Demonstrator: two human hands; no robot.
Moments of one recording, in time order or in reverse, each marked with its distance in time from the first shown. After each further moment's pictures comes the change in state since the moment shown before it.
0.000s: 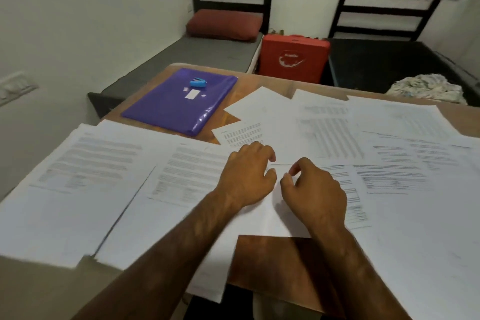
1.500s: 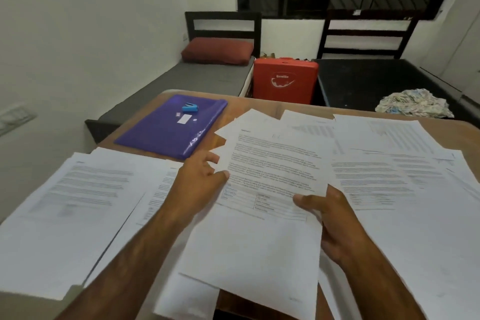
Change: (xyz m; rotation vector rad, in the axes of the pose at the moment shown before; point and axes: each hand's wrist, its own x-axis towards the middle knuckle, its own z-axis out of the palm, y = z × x) left_hand -0.020 -0.022 -0.064 -0.607 0.139 -0.456; right_hand -0.001 0.042 -0.036 1.467 -0.416 0.155
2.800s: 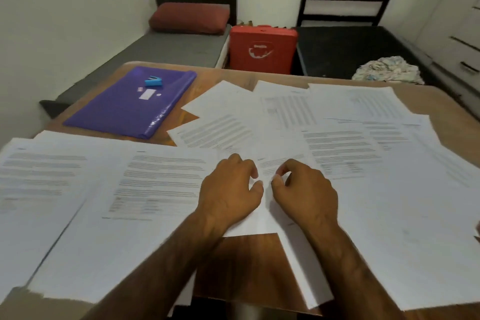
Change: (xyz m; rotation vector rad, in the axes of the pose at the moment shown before) left_hand -0.026 0.008 0.116 0.683 -0.150 0.356; right_hand 0.011 0.012 -0.021 -1.410 0.430 -0.066
